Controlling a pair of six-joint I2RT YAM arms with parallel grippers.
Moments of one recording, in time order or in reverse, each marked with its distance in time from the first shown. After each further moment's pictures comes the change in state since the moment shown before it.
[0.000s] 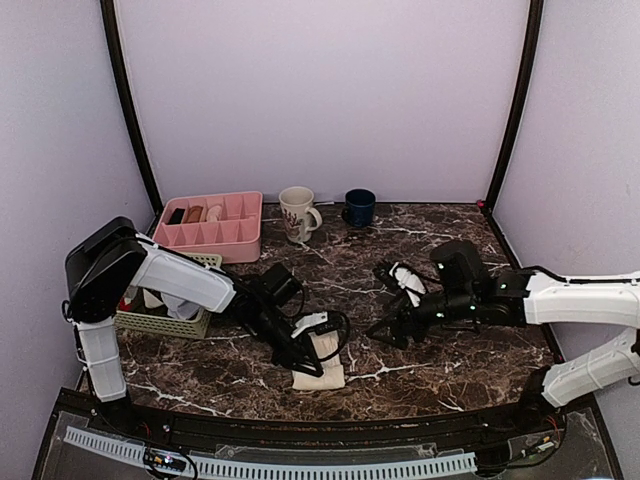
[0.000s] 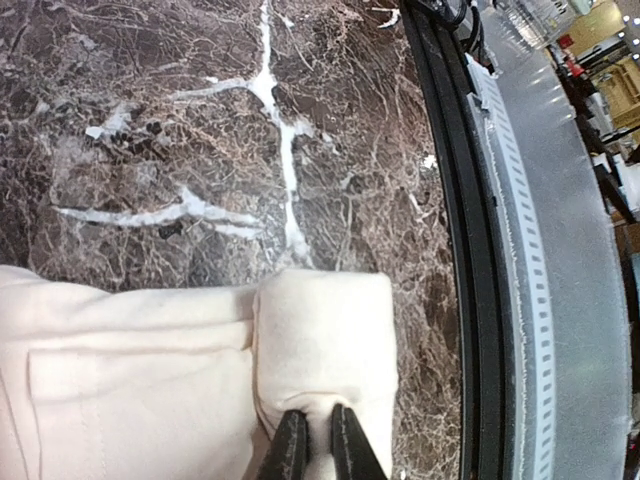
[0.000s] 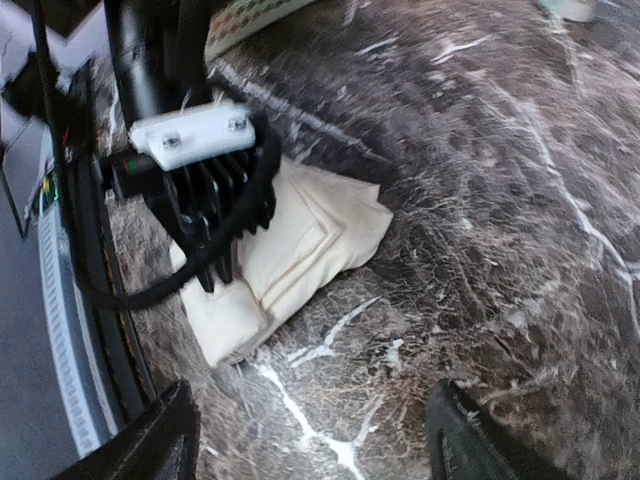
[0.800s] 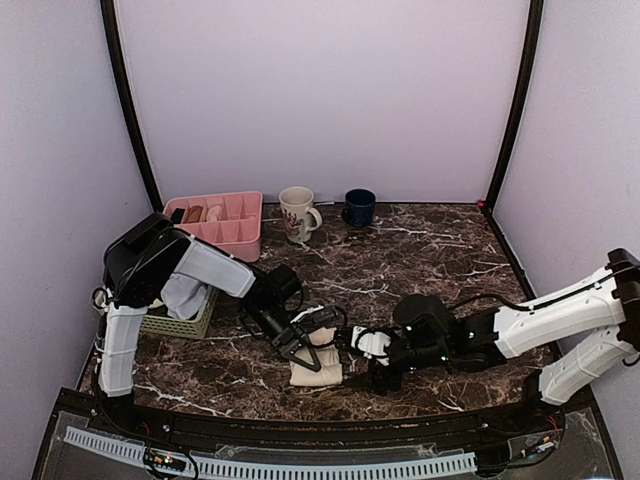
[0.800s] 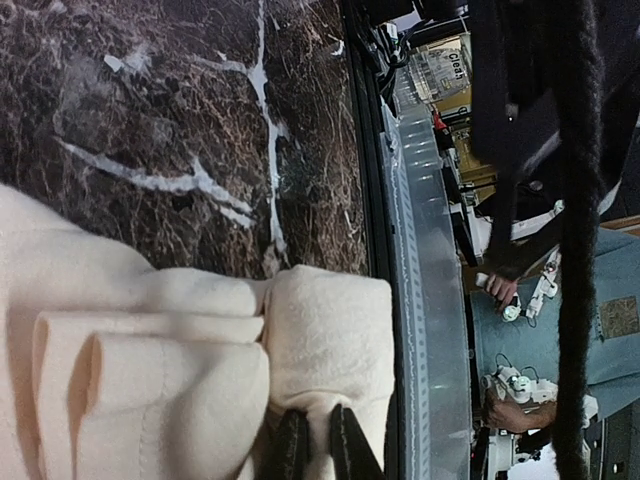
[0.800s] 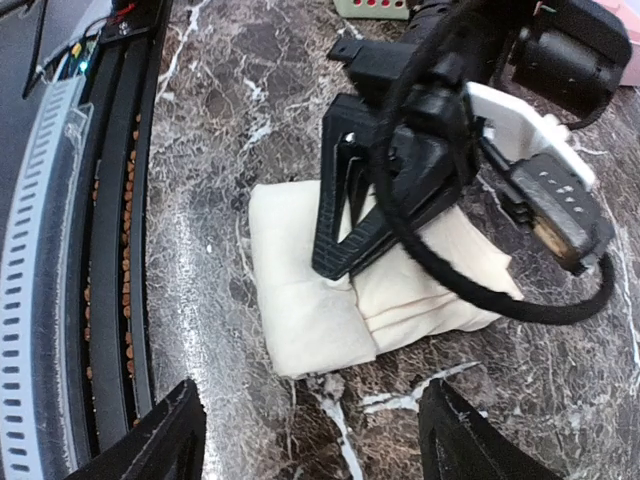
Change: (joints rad) left arm 0.134 0.281 0.227 -0.282 0.439 0.011; right arm 0.300 0.064 -0.111 0.269 0.196 -0.246
